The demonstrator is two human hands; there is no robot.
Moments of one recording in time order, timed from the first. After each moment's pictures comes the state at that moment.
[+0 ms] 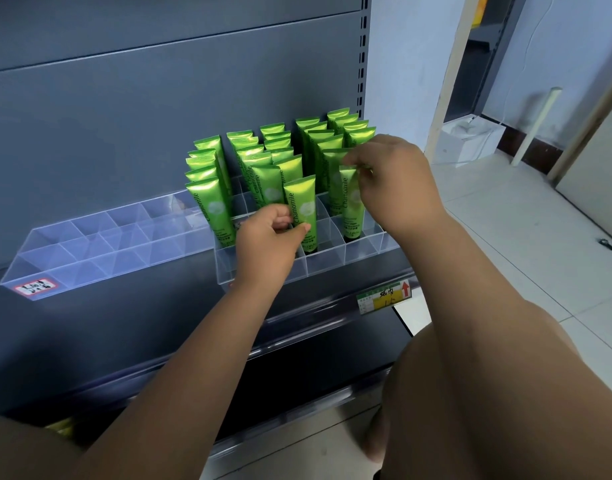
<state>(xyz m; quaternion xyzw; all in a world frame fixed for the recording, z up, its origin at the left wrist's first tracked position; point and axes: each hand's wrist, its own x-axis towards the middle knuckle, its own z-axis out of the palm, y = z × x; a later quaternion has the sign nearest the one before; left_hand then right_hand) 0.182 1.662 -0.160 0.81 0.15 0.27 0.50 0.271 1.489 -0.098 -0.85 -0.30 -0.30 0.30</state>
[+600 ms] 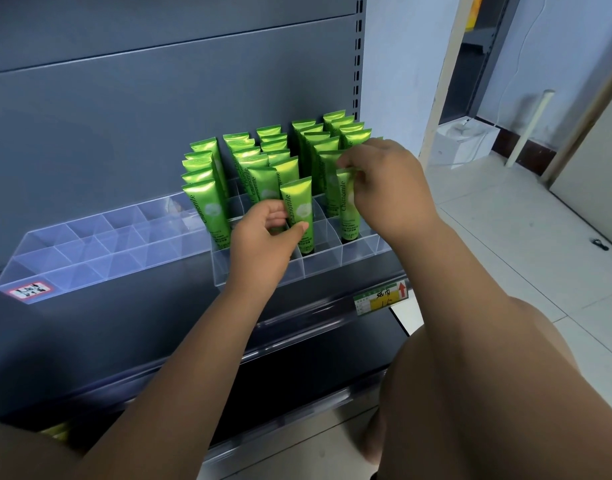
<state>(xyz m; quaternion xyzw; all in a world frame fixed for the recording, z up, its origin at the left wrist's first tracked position) 0.175 1.662 -0.154 0.81 0.13 0.26 0.51 0.267 1.491 -0.100 -0.85 -0.31 -0.32 0.28</state>
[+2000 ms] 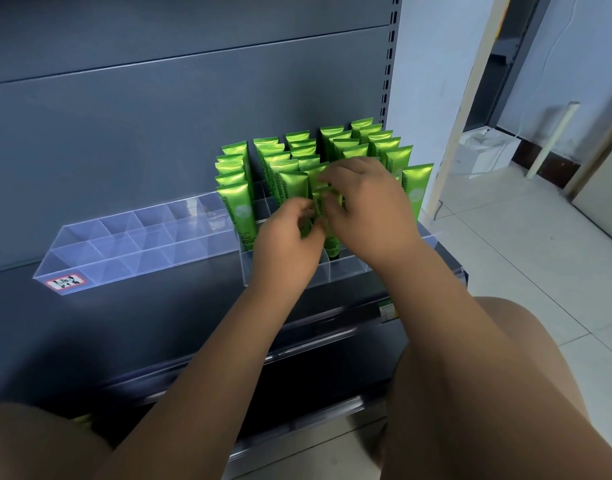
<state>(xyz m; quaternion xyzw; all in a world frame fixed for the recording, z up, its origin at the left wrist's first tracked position) 0.171 1.671 -0.147 0.85 0.08 0.26 0.46 0.231 1.546 -0.102 -0.86 -0.33 -0.30 0.26</state>
